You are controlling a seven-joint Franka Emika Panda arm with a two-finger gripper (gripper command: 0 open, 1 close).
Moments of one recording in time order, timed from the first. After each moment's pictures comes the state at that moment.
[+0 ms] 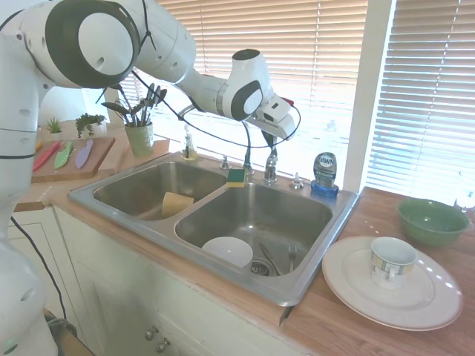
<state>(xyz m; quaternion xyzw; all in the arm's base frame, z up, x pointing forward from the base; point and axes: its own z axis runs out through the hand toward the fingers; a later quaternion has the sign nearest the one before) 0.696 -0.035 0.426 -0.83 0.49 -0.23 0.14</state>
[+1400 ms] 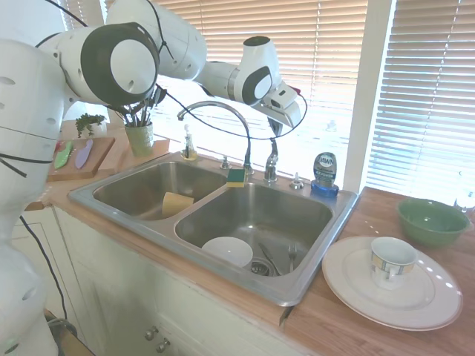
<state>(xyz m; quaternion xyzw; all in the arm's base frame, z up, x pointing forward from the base) 0.746 -0.037 0.450 -0.82 0.51 -0.22 0.16</state>
